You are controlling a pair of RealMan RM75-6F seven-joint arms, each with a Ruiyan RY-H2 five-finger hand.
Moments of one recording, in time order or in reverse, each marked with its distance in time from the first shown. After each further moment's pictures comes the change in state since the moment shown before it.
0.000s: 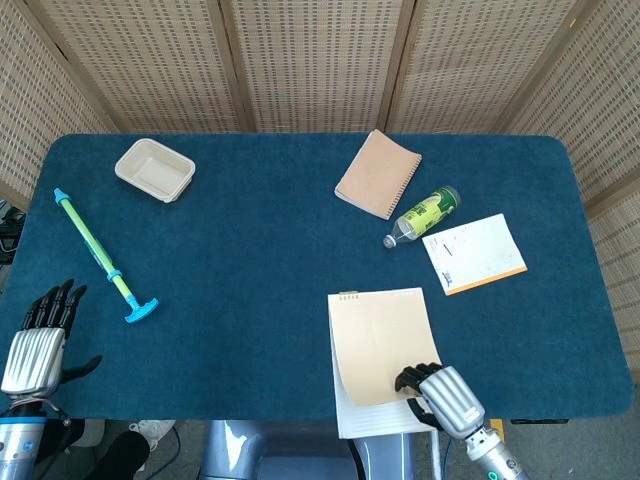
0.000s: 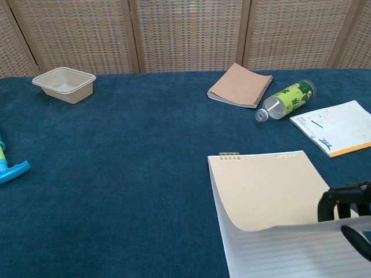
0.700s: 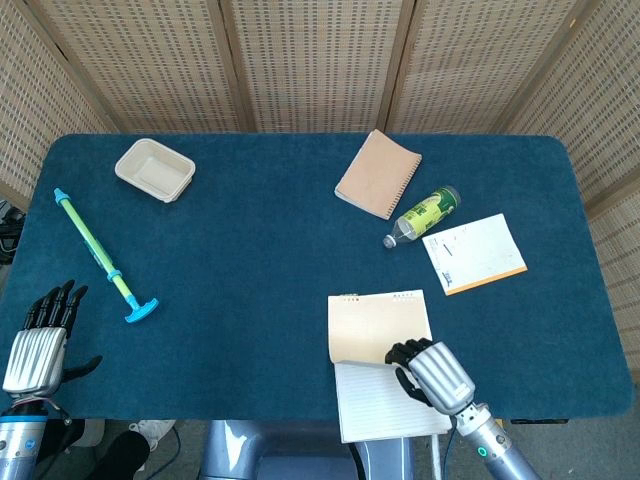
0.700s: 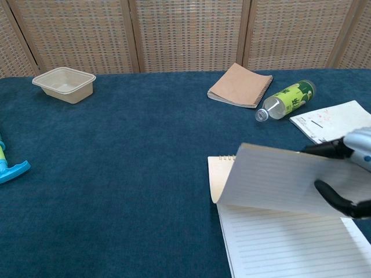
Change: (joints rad) left arm -0.006 -0.012 -0.006 0.018 -0.021 -0.019 0.012; right arm 0.079 -0.001 0.143 -0.029 0.005 -0.063 -0.057
